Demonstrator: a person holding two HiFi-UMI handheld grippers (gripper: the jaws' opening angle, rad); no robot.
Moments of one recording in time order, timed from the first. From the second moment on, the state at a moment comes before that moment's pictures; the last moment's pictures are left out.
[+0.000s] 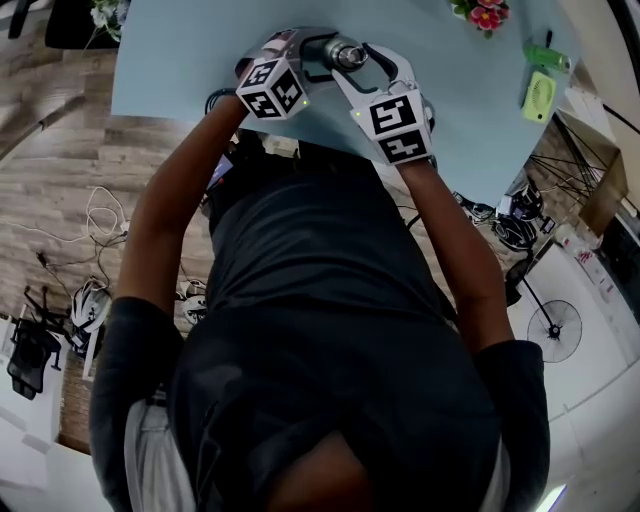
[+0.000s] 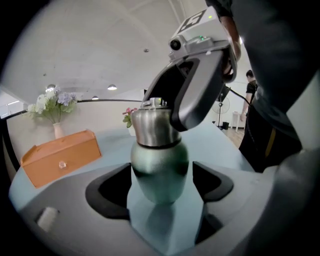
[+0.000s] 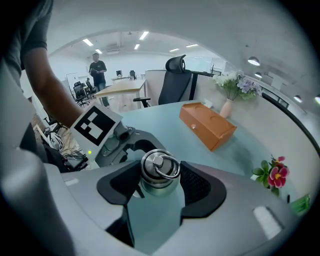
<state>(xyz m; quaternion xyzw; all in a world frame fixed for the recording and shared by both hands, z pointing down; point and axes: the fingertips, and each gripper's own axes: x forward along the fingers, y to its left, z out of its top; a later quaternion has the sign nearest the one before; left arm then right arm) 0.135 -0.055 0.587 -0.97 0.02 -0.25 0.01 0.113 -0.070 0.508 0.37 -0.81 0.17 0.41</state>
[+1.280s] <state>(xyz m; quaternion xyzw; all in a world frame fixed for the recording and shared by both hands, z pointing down) -0.083 -0.079 0.333 -0.95 0.29 -0.09 0.04 0.192 -0.041 0.280 0.57 -0.80 0.16 0.08</state>
